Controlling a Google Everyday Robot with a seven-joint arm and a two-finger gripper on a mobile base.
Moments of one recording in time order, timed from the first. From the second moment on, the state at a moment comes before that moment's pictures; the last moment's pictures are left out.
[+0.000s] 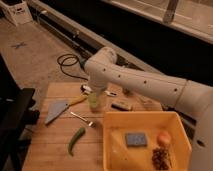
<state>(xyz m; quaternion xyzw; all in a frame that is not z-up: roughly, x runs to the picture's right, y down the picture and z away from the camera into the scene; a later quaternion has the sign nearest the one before) -0.061 0.032 0.746 -0.22 -0.14 -0.25 0.93</state>
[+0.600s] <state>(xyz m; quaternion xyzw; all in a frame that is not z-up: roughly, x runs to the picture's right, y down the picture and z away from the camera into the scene) -0.153 0.034 0.813 -0.25 -0.21 -0.27 0.91</state>
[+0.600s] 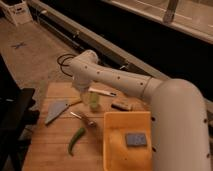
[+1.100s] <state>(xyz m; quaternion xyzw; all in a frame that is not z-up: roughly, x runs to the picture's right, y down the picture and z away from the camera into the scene) -0.175 0.032 0.824 -0.24 -0.21 -0.26 0.91</state>
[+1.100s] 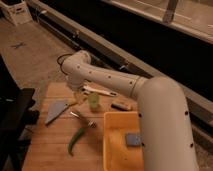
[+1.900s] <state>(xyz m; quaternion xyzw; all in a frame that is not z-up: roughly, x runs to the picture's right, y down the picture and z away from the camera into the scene) -0.169 0.025 0.864 -0.23 -0.19 -0.20 0.93</state>
